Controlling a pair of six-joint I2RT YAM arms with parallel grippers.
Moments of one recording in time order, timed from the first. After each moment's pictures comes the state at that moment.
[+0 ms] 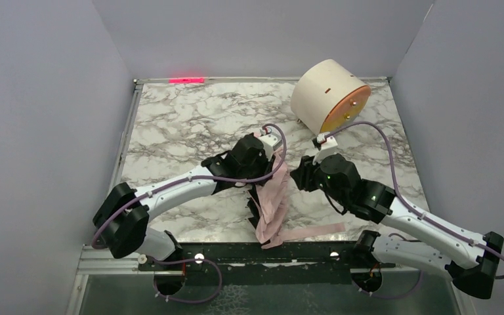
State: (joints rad) left arm -0.87 1.42 1.00 -0.20 0.04 -0.22; right arm 0.95 0.86 0.77 -0.39 0.33 0.46
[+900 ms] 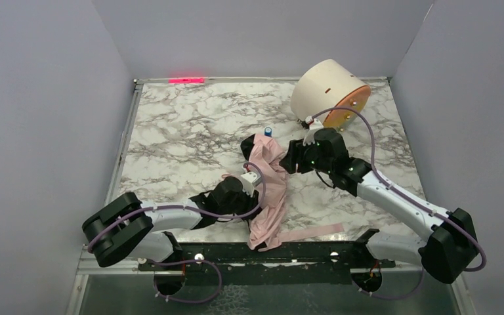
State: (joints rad) left arm -0.94 1.33 0.38 0.34 0.19 -0.40; right arm 0.66 1.16 0.81 -0.20 -0.05 0.38
